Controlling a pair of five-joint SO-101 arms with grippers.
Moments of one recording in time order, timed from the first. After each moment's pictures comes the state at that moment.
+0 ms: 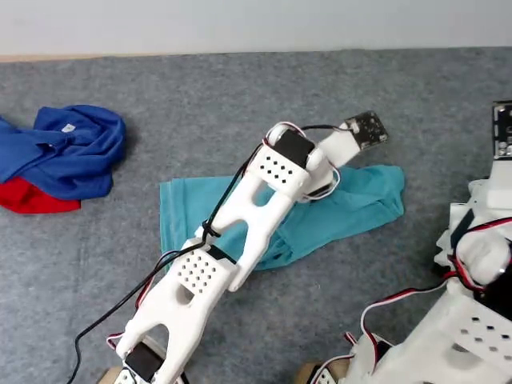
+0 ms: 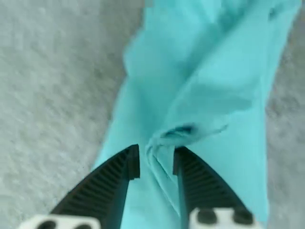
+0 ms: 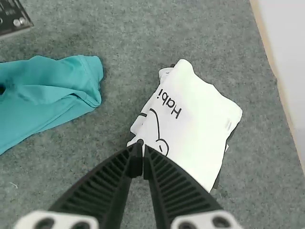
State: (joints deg) left arm 33.9 59.6 -68.7 90.7 -20.3; right arm 29.9 -40.0 -6.2 100.1 27.5
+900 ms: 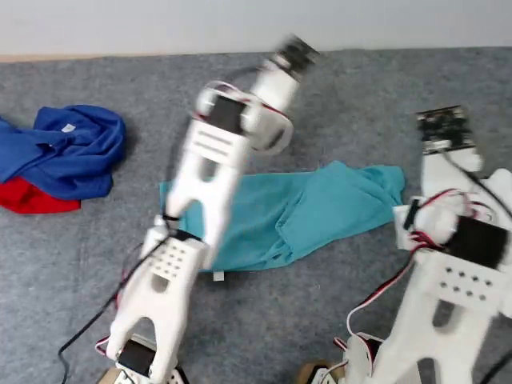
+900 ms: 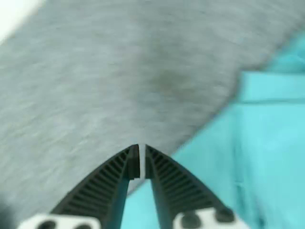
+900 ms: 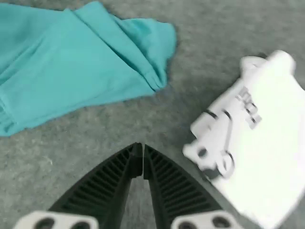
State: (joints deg) left arm 16.8 54.1 -82.6 99.0 -7.2; right arm 14.8 -39.9 23.5 84.7 25.4
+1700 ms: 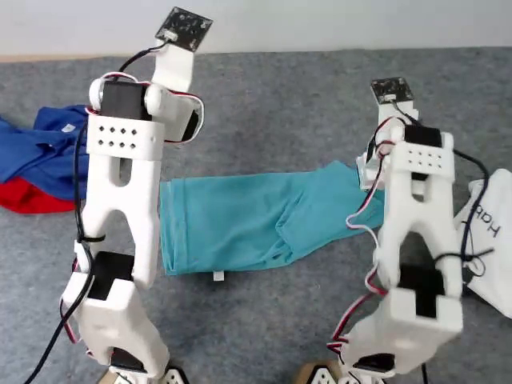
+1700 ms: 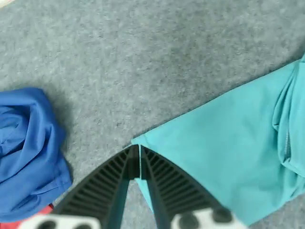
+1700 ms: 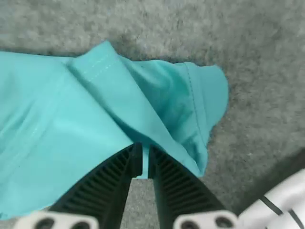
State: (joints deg) left arm 4.5 17.4 -39.5 99.1 -6.2; right arm 6.9 11.0 0.2 71.5 15.7
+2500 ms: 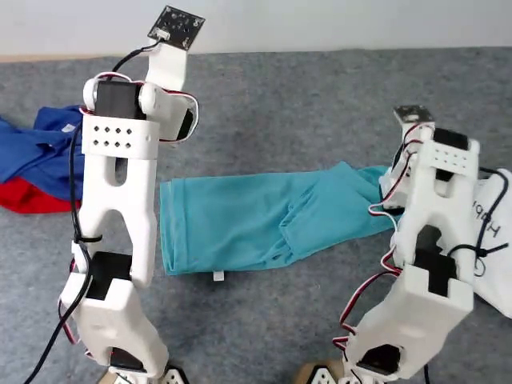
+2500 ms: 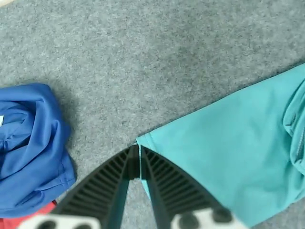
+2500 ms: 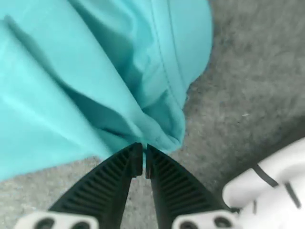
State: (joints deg) left arm 3.4 17.4 -39.5 99.1 -6.3; right arm 15.0 18.7 -5.8 81.1 21.0
